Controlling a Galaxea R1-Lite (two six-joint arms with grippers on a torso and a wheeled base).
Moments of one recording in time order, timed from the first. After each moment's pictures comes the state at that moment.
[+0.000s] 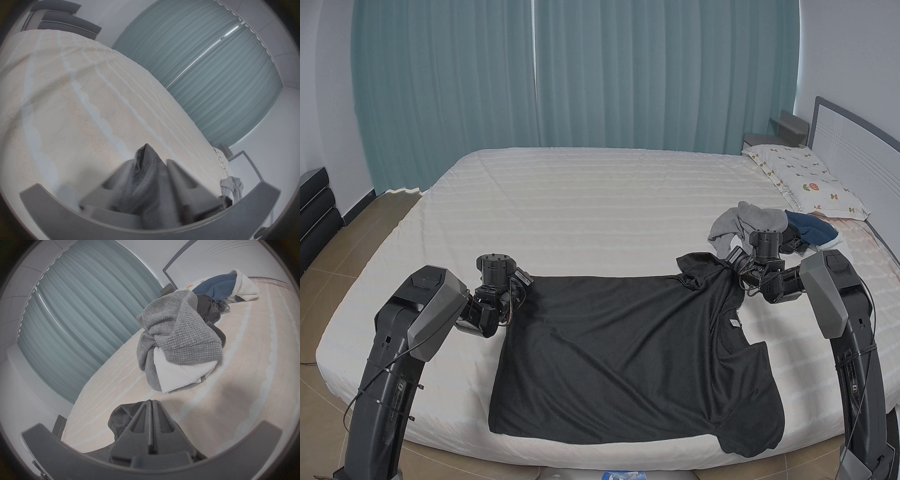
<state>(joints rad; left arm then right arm) -0.18 2.77 -1.72 -0.67 0.12 -0.90 0.05 2.76 -1.92 -0.48 -0.05 0.74</state>
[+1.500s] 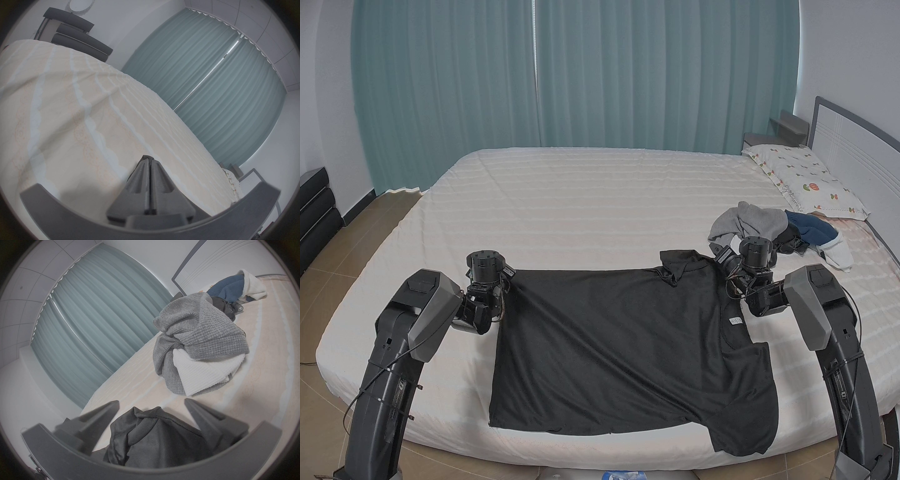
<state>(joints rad) -0.13 2.83 -1.82 -0.72 0.31 -0.88 0.09 2.87 -2.00 -0.70 -0.07 0.74</state>
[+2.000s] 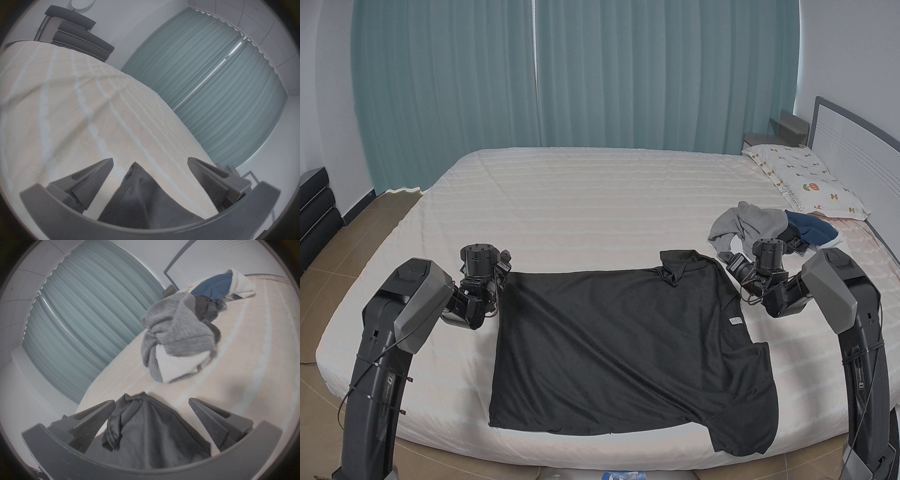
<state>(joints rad) -0.13 2.73 -1.70 -0.73 0.29 -0.91 0.06 2.69 -1.65 -0.71 -0.03 0.76</state>
